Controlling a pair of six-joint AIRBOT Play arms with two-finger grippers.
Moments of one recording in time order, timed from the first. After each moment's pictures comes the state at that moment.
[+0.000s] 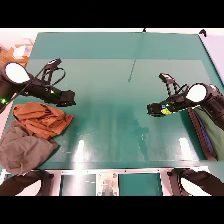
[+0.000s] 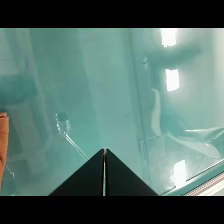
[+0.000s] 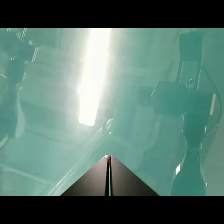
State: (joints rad) left arm -0.16 -1.14 1.11 1.10 -1.28 -1.49; right arm 0.20 -1.06 0.90 -1.27 1.16 1.60
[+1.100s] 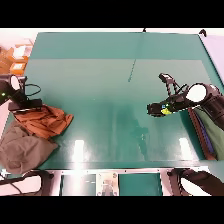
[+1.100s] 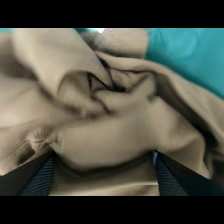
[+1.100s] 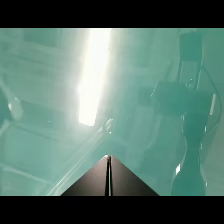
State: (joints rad) left arm 0.17 -1.41 1.08 1.72 -1.20 -1.73; right arm 0.20 -1.06 0.90 -1.27 1.16 1.60
